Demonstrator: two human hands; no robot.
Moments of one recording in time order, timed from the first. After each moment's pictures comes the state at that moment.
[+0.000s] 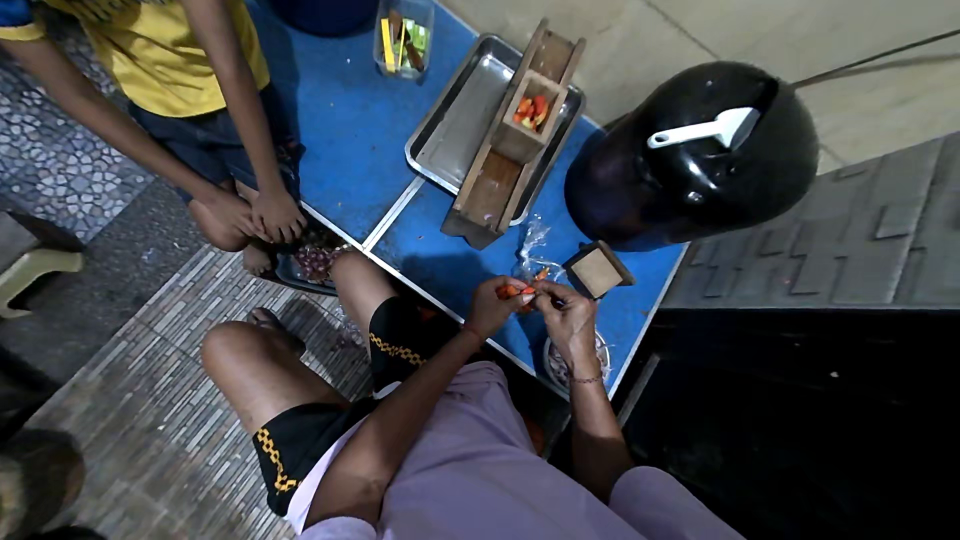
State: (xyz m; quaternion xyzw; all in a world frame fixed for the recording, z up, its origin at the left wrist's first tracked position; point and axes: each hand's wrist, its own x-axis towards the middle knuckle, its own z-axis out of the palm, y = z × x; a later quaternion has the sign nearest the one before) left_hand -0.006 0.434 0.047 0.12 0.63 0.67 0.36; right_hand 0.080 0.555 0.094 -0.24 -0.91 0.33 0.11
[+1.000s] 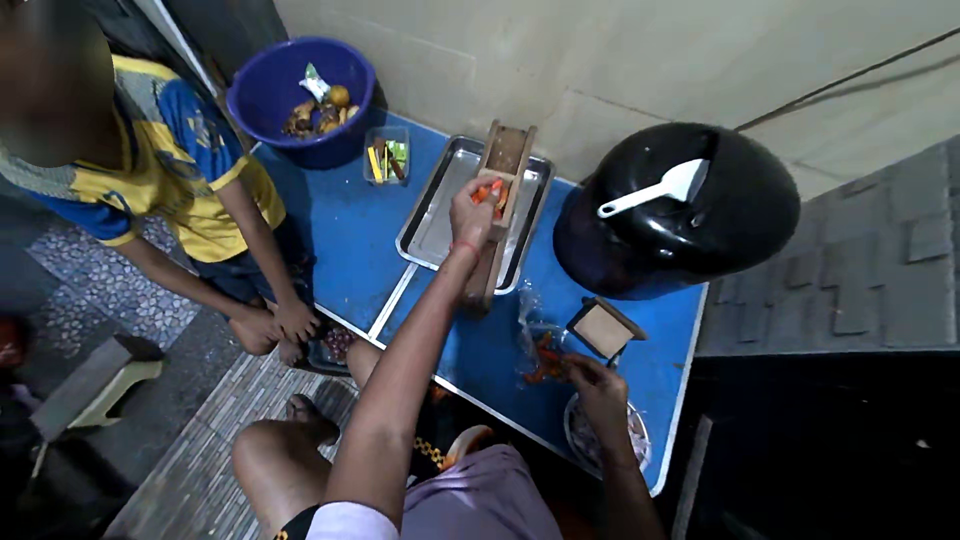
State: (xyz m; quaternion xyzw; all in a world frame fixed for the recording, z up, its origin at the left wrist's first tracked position) left_hand -0.217 0.542 0.169 0.16 0.73 0.65 0.16; right_hand 0.102 0.591 0.074 -0.35 -0.78 0.49 0.19
